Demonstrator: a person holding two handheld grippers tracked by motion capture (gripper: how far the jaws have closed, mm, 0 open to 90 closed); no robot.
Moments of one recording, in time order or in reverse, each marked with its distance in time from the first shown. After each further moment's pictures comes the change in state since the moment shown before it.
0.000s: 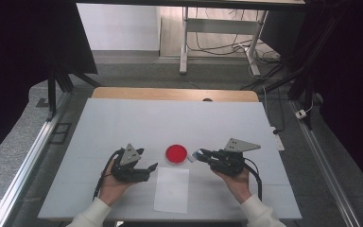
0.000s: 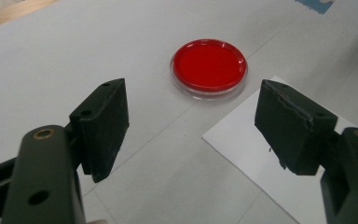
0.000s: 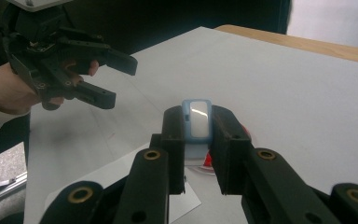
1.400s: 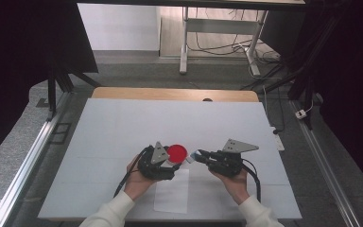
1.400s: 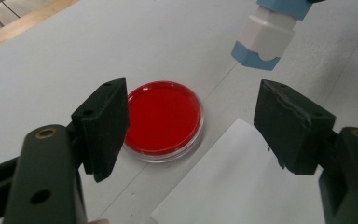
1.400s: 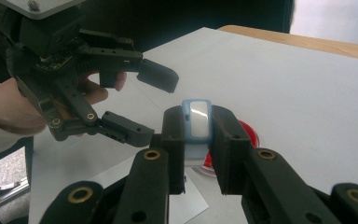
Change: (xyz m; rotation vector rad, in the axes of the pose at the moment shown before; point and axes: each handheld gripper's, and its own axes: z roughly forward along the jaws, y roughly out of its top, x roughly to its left) left arm -0.041 0.039 0.045 0.005 -0.041 0.114; right arm 0.003 -0.002 0.004 -0.009 0.008 0.018
